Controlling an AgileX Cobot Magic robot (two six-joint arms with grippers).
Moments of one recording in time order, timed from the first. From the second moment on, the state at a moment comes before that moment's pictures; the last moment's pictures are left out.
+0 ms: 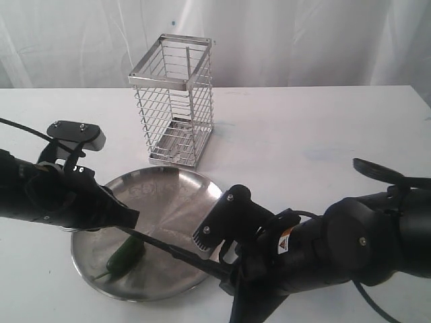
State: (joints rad) left arm -0.37 1.40 -0.66 -0.73 0.29 0.57; right arm 0.82 1.52 -0.64 0.47 0.23 -0.70
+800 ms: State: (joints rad) left arm -0.43 1.50 -0.70 -0.73 0.28 0.57; right arm 0.82 1.52 -0.64 0.57 0.24 -0.69
